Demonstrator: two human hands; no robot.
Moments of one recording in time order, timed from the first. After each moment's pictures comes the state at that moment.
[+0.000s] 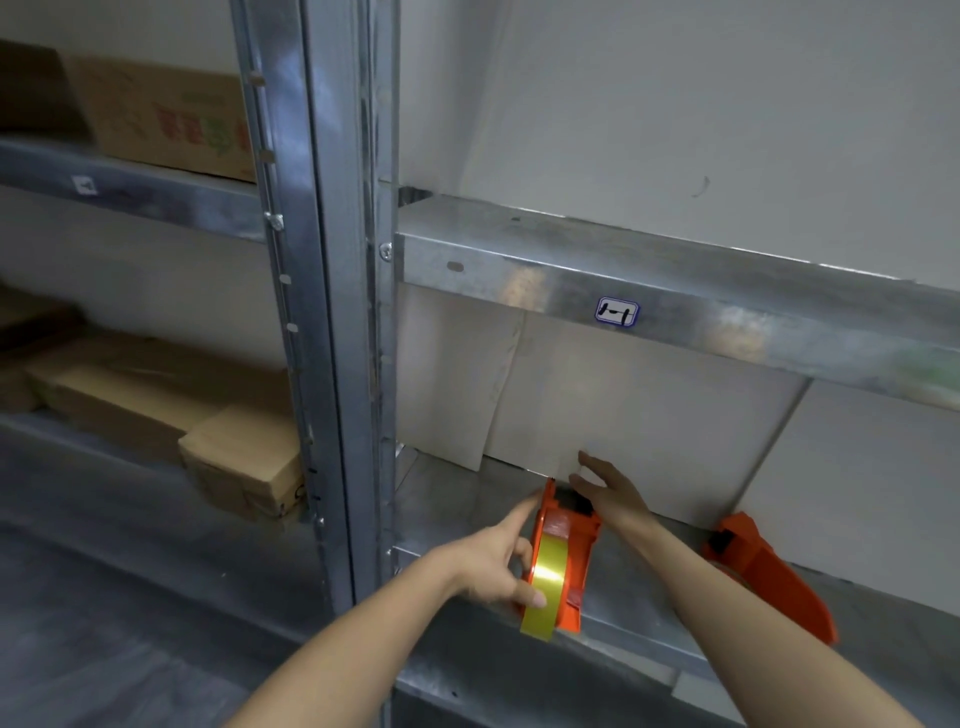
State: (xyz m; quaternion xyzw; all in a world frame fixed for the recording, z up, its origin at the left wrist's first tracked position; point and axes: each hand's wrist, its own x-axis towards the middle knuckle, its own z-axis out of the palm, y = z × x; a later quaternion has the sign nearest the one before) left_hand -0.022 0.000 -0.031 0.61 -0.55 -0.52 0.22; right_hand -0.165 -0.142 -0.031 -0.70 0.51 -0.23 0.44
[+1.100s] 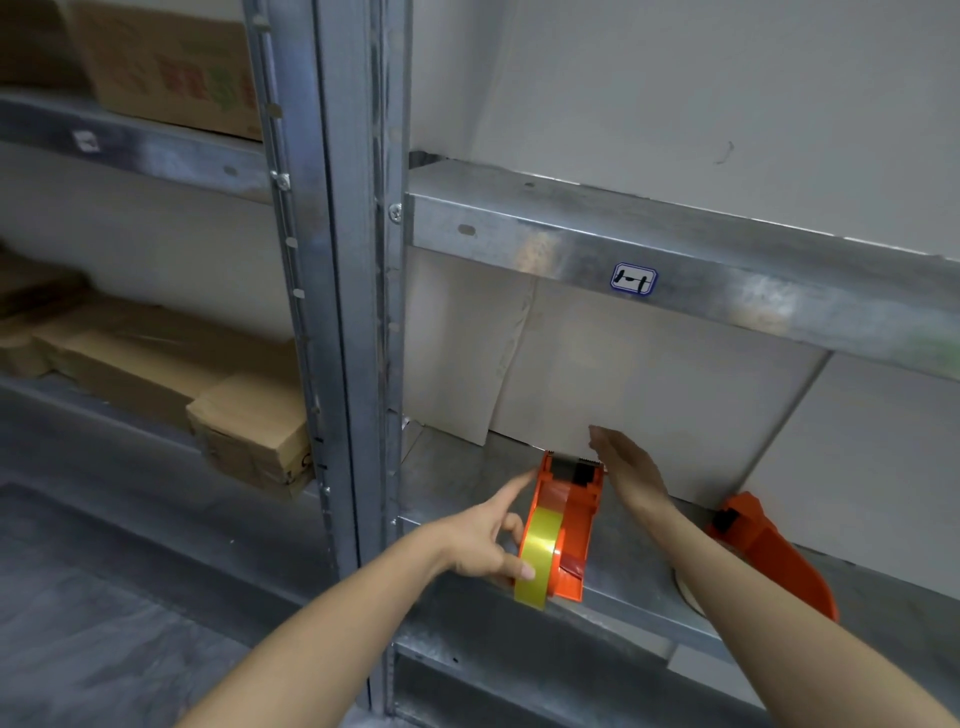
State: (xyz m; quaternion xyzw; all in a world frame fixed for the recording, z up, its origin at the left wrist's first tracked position) left_hand -0.011 0.008 -0.043 0.59 -0.55 -0.53 0.26; right_hand -0.175 -0.140 -0.027 -0.69 0.51 -0.28 0.42
